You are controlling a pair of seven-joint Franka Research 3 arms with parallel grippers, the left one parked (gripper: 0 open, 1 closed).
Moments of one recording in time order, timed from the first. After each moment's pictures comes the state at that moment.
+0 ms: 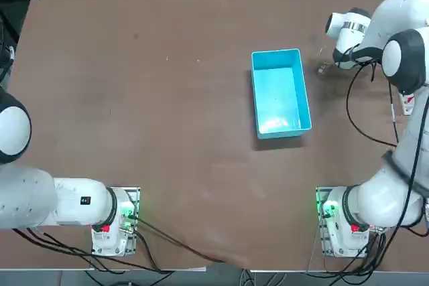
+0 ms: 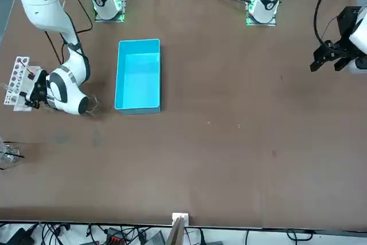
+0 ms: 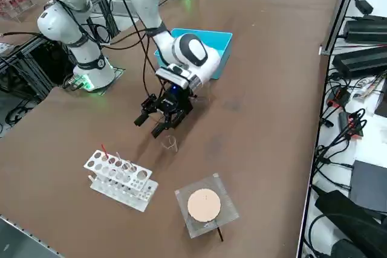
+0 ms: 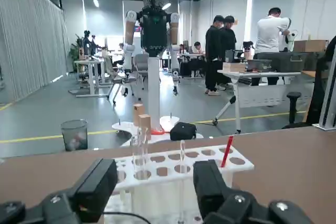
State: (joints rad) arm 0.10 0.61 -0.15 -1.95 -1.27 1.60 2.59
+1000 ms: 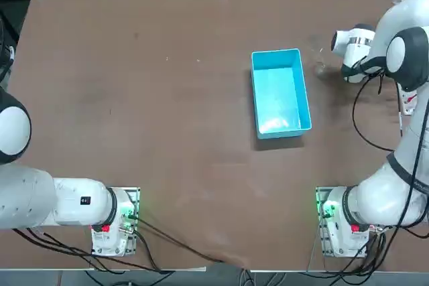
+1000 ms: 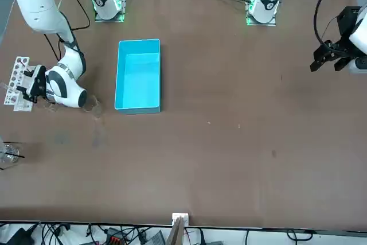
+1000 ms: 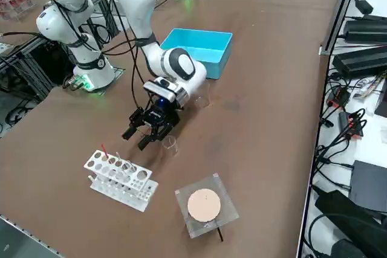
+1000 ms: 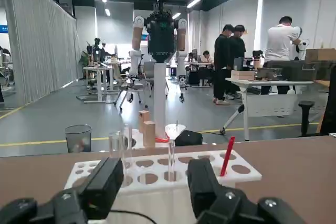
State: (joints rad) arm 0.04 0.62 -0.15 -2.06 -1.39 1.66 2.67
